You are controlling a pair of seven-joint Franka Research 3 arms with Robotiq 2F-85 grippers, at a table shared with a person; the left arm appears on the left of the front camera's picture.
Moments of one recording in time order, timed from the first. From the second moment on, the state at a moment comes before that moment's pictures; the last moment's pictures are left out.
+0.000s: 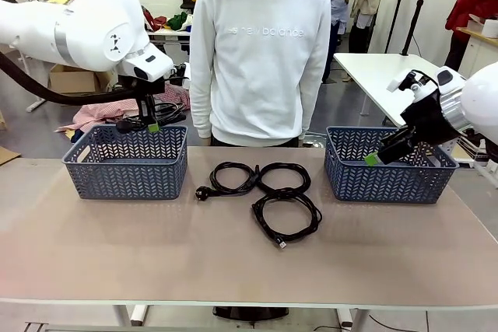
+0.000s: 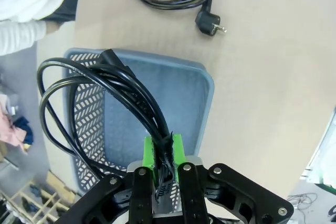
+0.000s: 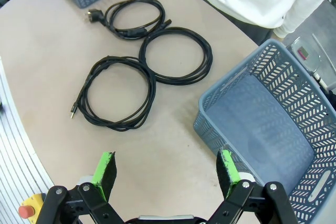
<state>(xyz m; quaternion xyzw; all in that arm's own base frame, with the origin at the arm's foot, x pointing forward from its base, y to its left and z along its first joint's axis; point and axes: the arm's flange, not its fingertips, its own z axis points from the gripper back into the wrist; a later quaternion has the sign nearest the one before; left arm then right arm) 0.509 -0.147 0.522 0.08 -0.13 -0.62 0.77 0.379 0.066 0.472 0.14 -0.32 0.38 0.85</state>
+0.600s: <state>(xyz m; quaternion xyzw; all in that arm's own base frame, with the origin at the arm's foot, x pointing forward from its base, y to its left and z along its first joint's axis) 0.522 -0.124 0.492 0.09 -0.13 -0.61 0.77 0.379 0.066 0.472 0.14 -0.32 0.38 0.85</state>
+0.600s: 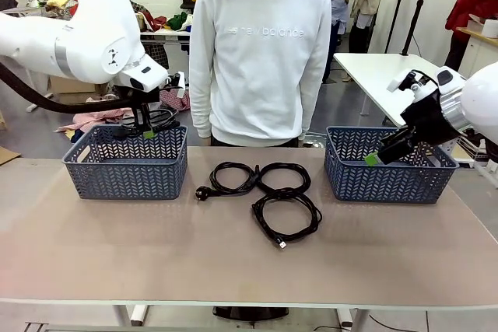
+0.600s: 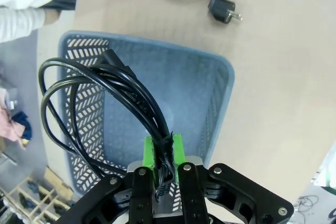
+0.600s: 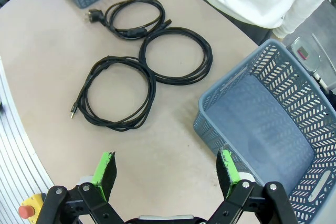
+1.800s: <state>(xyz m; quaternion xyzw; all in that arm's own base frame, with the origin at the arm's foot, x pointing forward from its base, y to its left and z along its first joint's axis) 0.560 -0.095 0.440 0.09 -0.11 -0.63 0.77 0.379 0.066 0.472 0.14 -0.32 0.38 0.85</state>
